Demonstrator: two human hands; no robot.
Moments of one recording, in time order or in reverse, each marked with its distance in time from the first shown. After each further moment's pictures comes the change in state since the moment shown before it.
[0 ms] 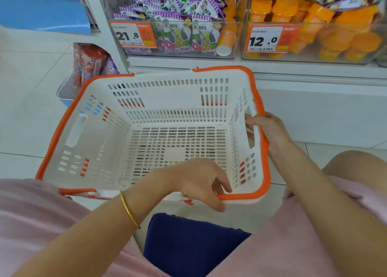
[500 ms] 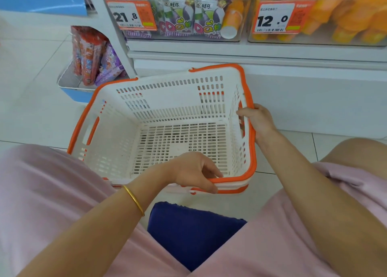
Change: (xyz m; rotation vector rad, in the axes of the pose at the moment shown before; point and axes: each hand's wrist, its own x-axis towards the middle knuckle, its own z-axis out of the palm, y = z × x) left_hand 0.018 -0.046 0.025 -0.226 0.076 -0.108; right_hand 0.024 0.028 0.017 -0.103 -0.013 0.025
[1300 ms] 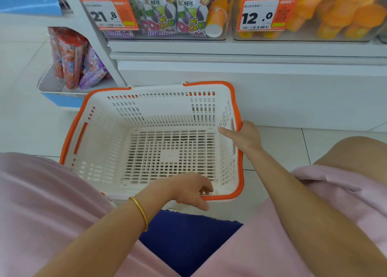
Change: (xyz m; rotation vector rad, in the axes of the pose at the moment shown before) left_hand 0.032 -0.023 0.034 0.232 -0.196 -0.056; right_hand 0.015 0.050 -0.016 -0.617 0.041 -0.181
